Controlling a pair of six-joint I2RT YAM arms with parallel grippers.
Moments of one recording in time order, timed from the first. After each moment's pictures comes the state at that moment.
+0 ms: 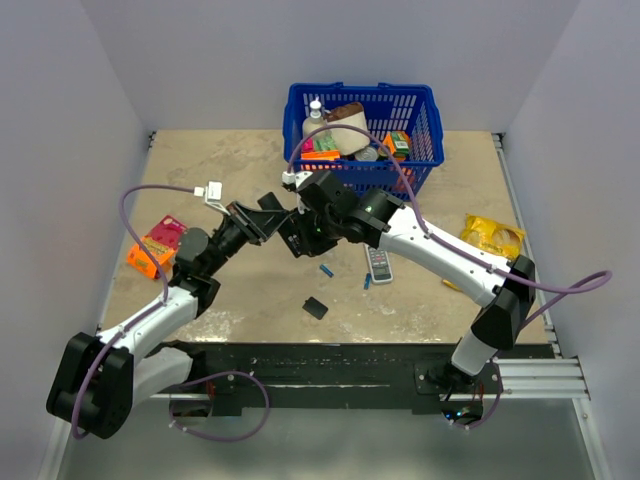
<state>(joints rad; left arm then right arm) -0.36 1.07 0.43 0.82 0.37 -1.01 0.94 1.66 1.67 -0.88 0.02 0.36</state>
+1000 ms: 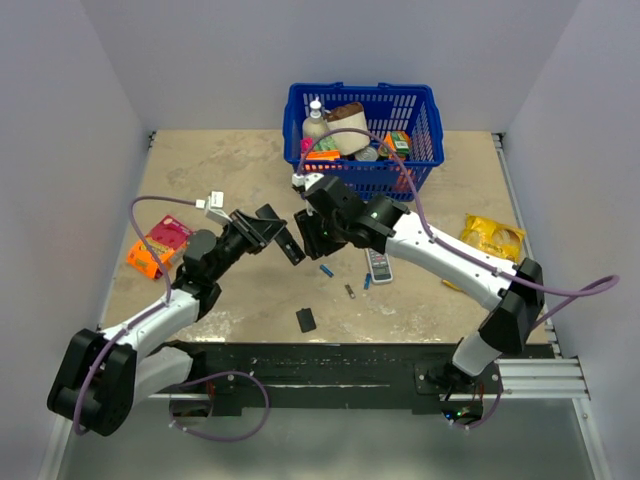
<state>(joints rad) -0.37 1.09 0.38 0.72 0.27 -1.06 0.94 1.64 1.61 -0.83 0.08 0.36</state>
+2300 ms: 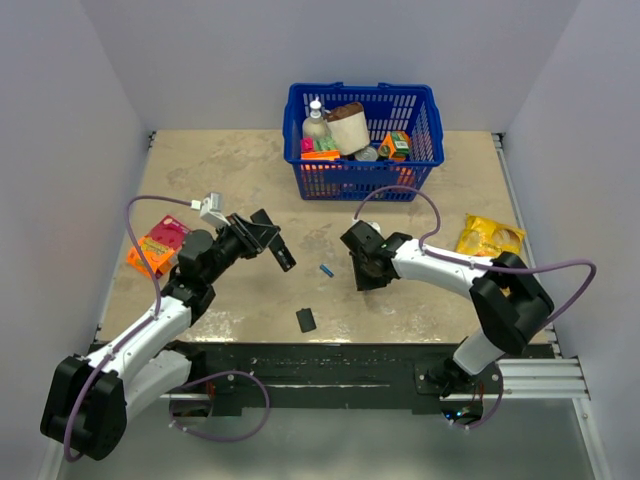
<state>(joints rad) -0.36 0.95 0.41 0.42 0.22 -0.88 0.77 1.58 0.95 -0.61 0.19 0.59</state>
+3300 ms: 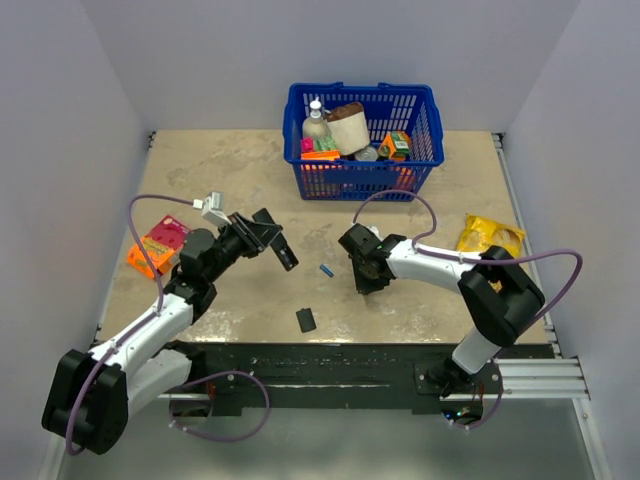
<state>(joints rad) -0.36 0.98 0.41 0.47 0.23 -0.91 0.77 1.64 0.94 -0.57 0.19 0.60</state>
